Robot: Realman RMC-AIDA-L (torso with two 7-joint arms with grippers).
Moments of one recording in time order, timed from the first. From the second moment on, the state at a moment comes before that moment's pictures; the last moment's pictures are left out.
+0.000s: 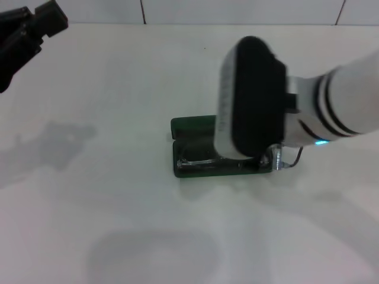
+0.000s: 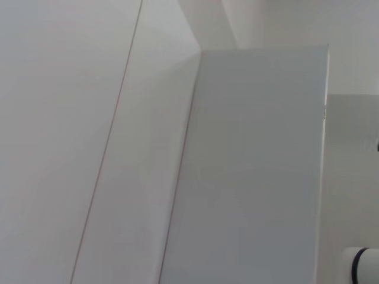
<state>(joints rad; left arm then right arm) -0.38 -1.95 0.85 0.70 1.24 1.93 -1.44 0.57 2.03 -1.98 -1.71 -2.64 -1.29 2.47</state>
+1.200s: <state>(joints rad) -0.64 -2.08 0.86 0.68 1.64 1.70 -1.48 0.18 2.01 -0.45 -0.94 -1.34 -1.96 1.66</state>
